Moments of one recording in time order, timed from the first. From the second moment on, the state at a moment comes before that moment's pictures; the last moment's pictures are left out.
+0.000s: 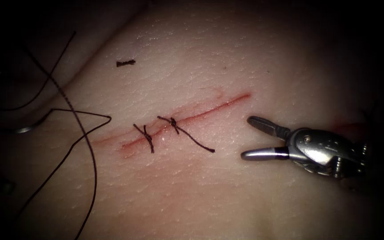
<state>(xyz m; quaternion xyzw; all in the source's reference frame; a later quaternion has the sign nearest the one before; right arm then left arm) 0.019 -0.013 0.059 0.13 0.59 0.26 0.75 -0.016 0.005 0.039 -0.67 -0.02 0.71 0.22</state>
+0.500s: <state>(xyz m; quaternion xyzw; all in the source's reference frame) 0.019 -0.013 0.059 0.13 0.59 0.26 0.75 -0.028 0.004 0.047 -0.63 0.01 0.75 0.21</state>
